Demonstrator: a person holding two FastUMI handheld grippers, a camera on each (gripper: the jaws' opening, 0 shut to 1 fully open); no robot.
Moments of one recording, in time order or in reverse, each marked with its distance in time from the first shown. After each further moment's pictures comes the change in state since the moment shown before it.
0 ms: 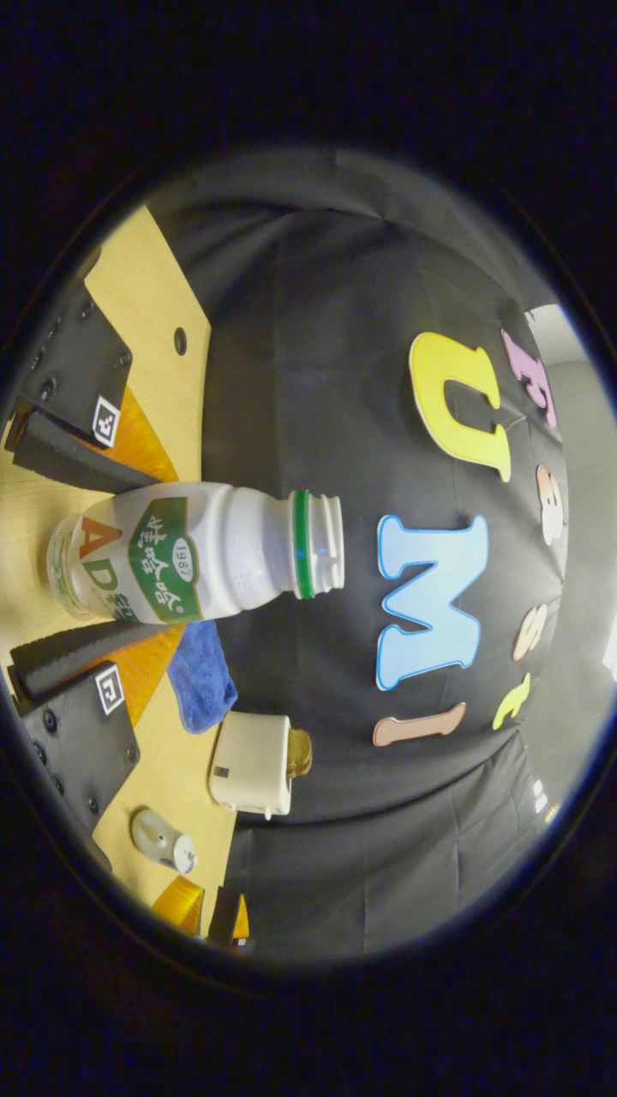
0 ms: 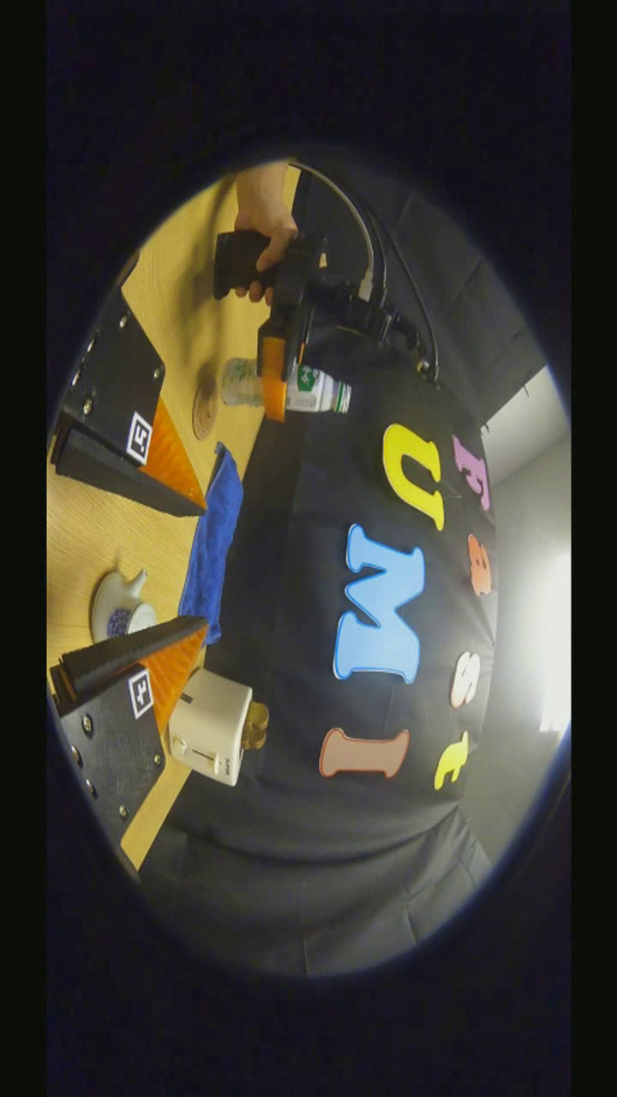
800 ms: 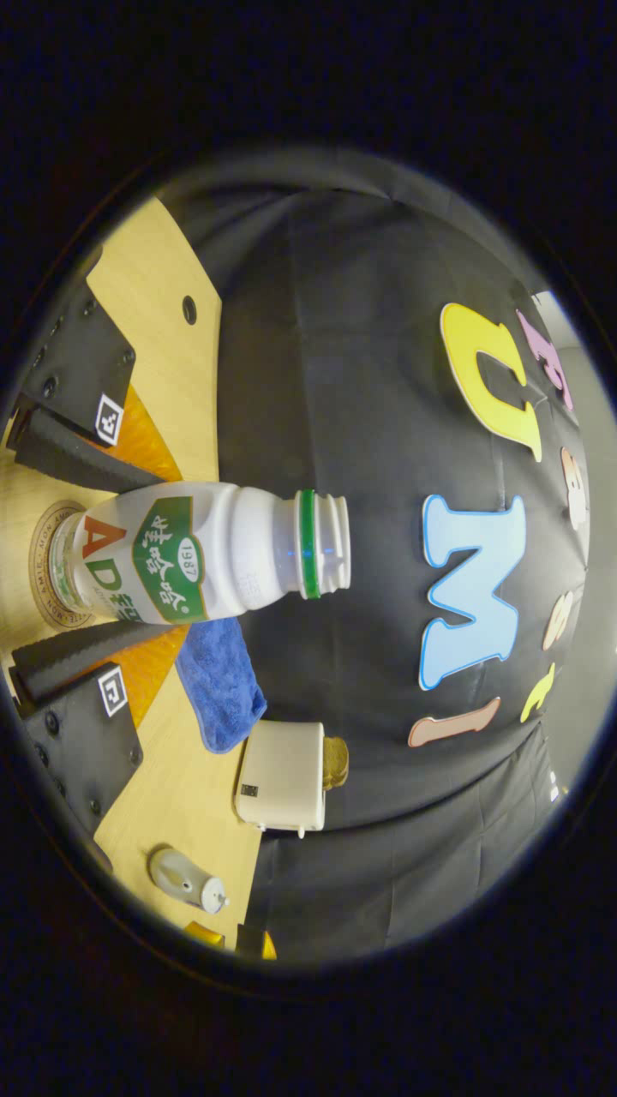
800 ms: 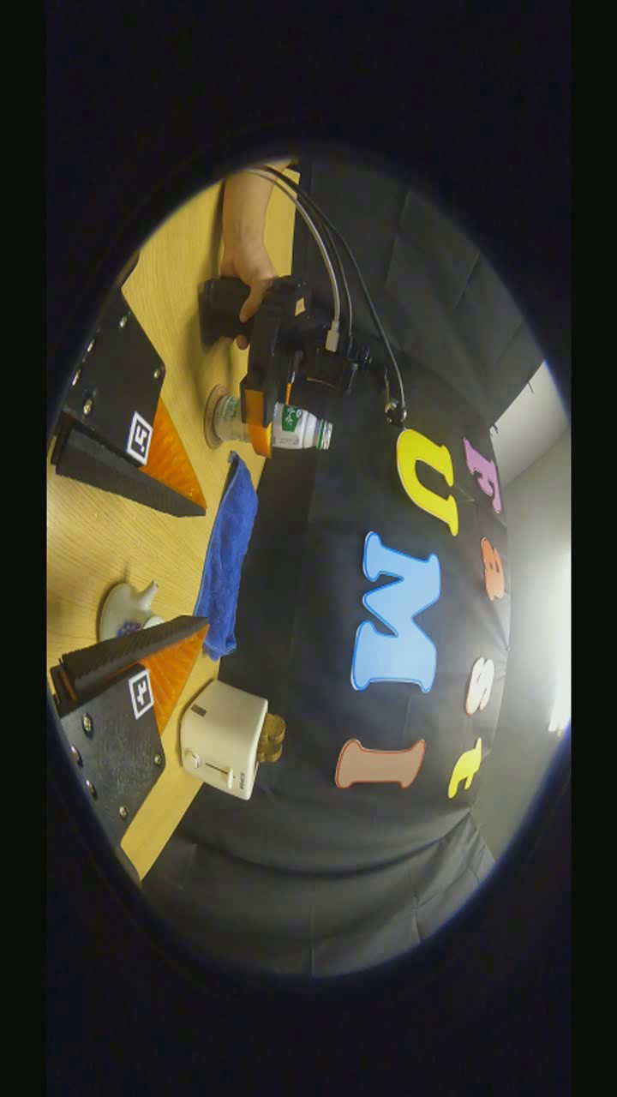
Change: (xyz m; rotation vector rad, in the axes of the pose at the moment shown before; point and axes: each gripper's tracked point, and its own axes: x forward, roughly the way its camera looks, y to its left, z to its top) left arm 0.044 -0.008 -0.034 0.024 0.039 -0.032; right arm 0.002 0.003 -0.011 0.016 0.054 0.021
